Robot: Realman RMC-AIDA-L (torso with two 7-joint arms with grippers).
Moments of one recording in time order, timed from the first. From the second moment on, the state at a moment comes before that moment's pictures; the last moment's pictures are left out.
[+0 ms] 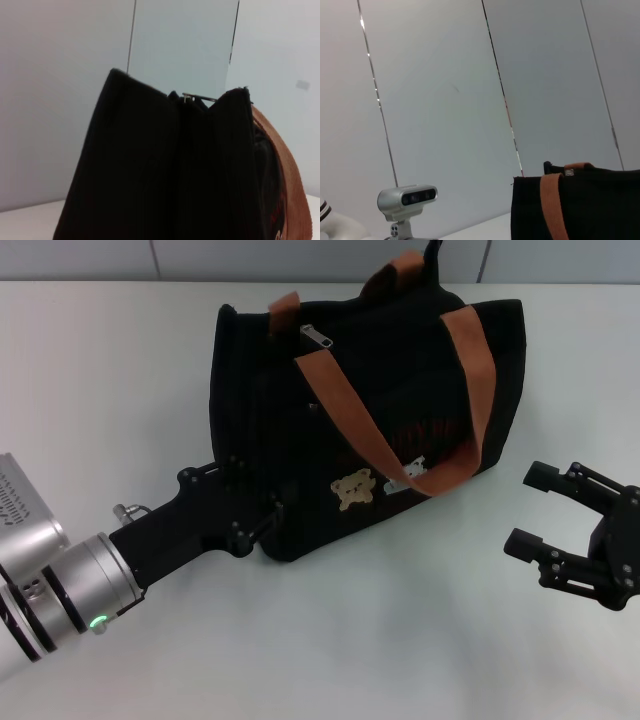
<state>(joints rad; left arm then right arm) -0.46 -2.08 0.55 -0.01 1.70 1.40 -0.57 0.36 2.08 -0.30 -0.40 -2.08 -1.91 0.93</state>
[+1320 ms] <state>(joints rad) -0.39 -2.06 0.59 0.27 1.72 1.56 -0.69 0.36 2.08 -0.26 -0.40 -2.08 -1.88 0.93</state>
